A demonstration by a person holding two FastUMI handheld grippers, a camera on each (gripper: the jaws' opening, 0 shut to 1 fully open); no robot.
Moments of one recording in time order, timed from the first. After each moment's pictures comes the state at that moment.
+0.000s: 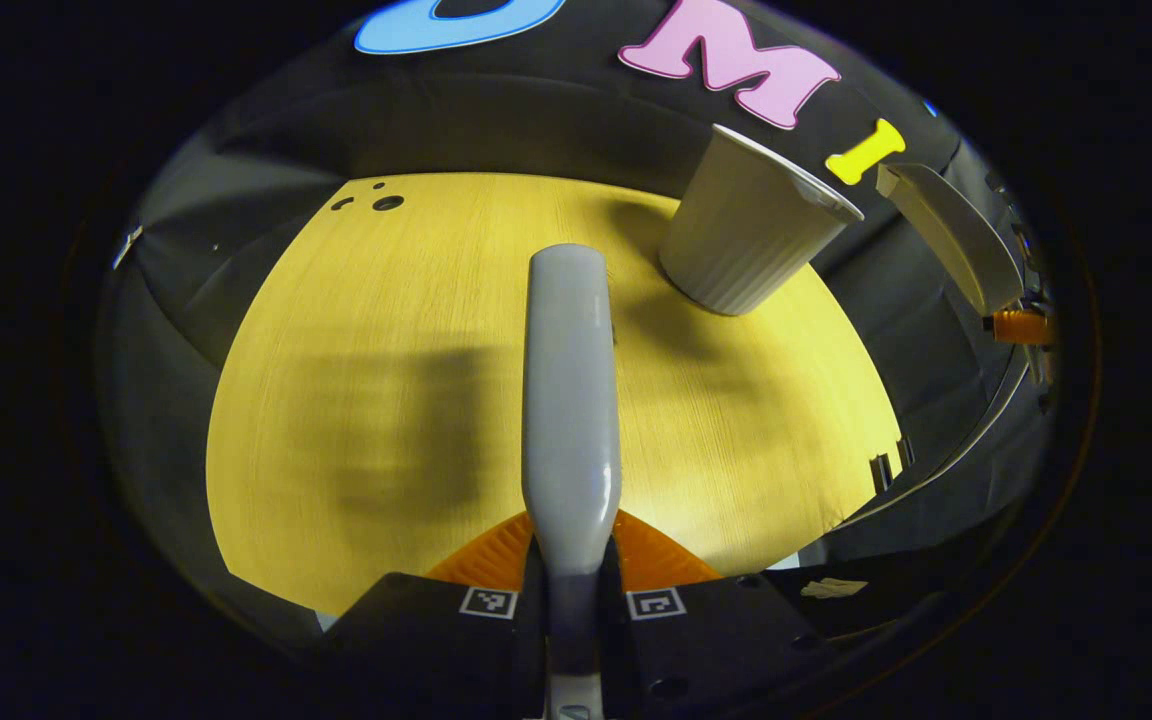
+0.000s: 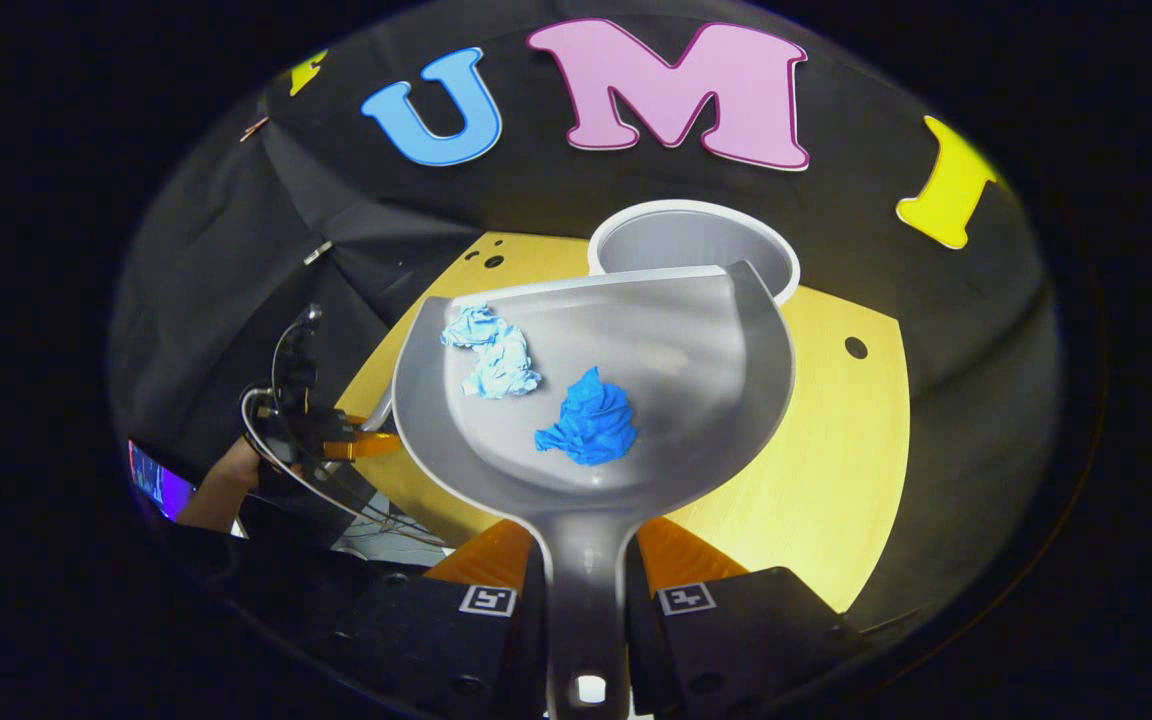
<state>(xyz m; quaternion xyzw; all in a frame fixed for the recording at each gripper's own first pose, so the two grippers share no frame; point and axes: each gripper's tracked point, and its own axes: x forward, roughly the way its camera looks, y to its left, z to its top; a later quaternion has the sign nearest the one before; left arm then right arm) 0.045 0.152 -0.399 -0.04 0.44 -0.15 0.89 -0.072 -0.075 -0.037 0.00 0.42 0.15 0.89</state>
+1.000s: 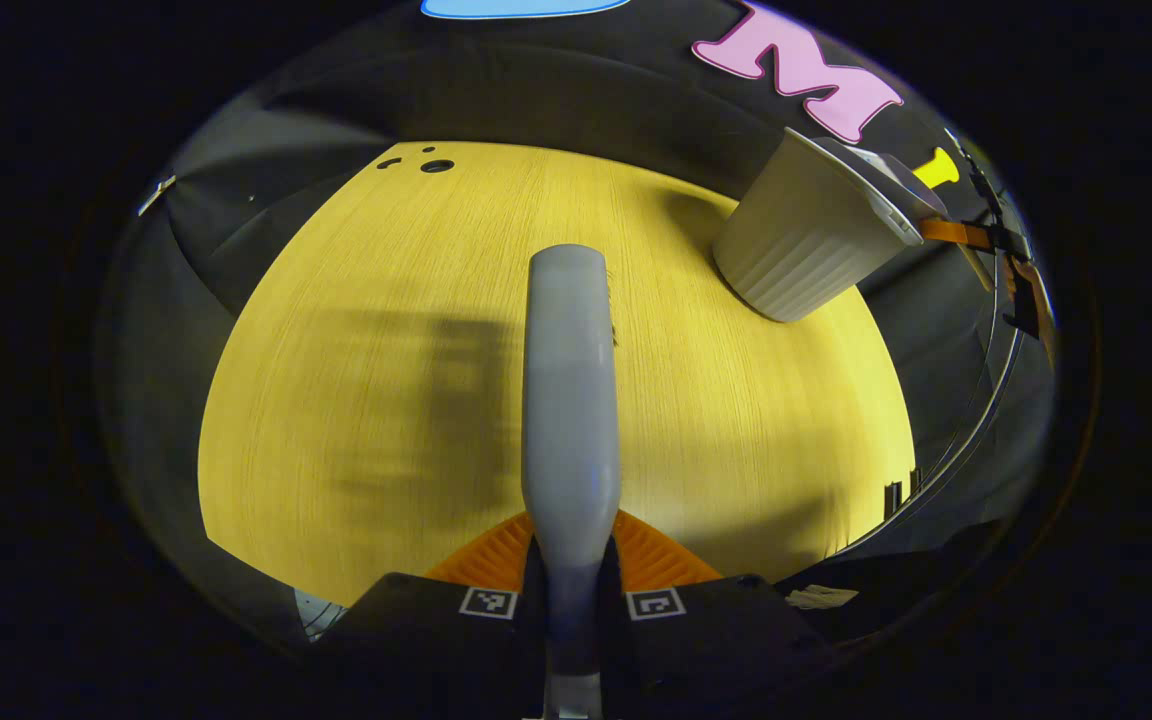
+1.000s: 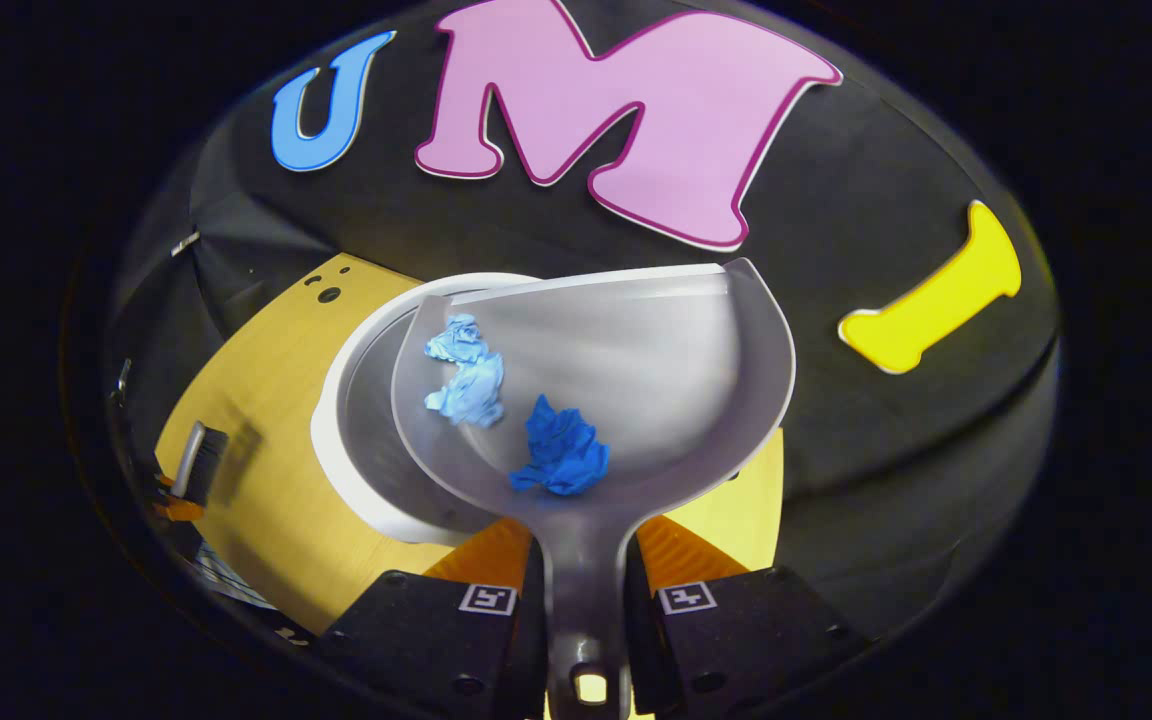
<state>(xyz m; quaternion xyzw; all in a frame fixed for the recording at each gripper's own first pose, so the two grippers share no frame) 0.048 0.168 -0.419 -0.05 0.47 -0.10 0.87 0.142 -0.181 -0.054 -0.17 0.34 0.01 0.92</state>
